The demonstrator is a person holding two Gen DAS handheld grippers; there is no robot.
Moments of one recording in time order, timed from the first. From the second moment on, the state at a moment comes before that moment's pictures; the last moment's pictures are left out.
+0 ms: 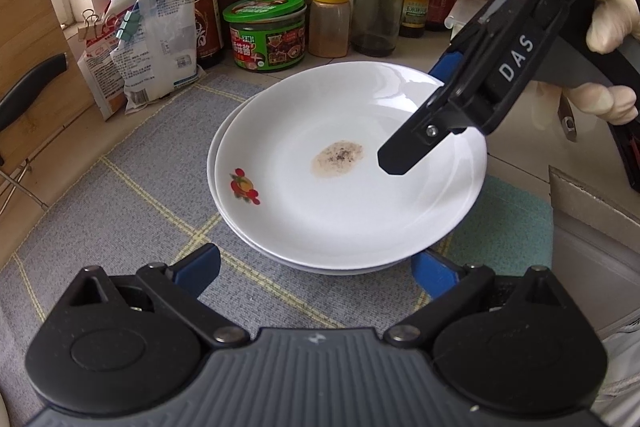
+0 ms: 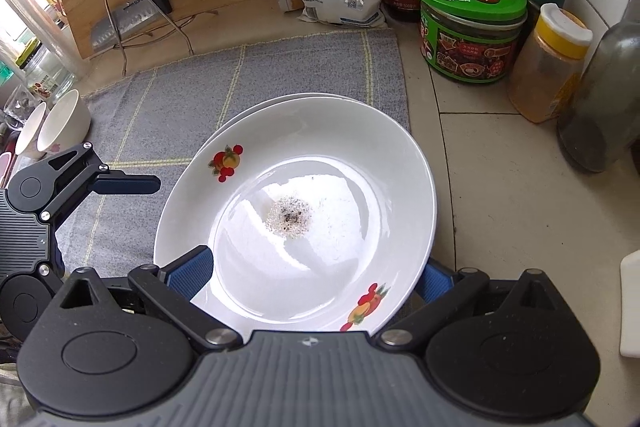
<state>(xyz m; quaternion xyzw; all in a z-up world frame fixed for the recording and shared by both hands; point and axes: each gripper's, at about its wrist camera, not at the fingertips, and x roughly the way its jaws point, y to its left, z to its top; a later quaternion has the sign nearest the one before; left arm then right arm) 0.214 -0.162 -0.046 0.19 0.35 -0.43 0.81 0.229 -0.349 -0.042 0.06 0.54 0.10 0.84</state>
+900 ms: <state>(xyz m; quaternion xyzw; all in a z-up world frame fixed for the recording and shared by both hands) 0.211 -0.155 -0.036 0.17 0.32 -0.43 0.82 0.216 -0.335 -0.035 -0.02 0.53 0.07 0.85</state>
